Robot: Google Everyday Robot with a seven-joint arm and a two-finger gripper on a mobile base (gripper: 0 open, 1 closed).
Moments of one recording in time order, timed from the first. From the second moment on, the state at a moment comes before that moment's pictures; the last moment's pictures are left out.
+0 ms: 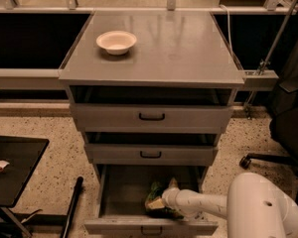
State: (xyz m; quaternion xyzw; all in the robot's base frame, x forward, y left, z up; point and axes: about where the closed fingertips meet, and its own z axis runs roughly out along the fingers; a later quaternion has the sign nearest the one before) arm 0.630 -0.088 0.175 -0.35 0.86 0.06 0.37
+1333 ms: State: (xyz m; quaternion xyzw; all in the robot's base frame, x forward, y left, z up) arm 0.622 -0.091 0.136 -0.37 0.86 0.06 0.35
